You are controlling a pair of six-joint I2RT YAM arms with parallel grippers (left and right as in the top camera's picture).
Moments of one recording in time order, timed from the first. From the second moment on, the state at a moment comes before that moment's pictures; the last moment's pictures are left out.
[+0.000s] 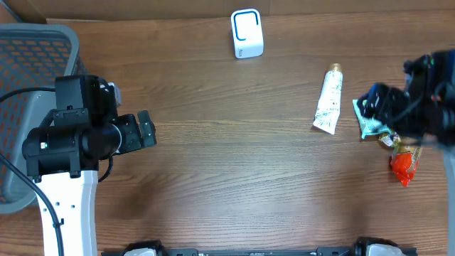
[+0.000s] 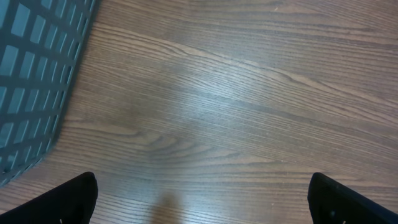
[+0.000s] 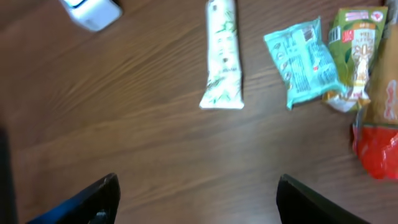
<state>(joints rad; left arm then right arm) 0.10 1.24 1.48 -1.39 0.04 -0.19 -0.11 1.27 1.52 -1.31 -0.25 0.28</state>
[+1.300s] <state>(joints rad) 0.10 1.24 1.49 -1.39 0.04 -0.19 0.11 0.48 1.00 -0.50 -0.19 0.25</state>
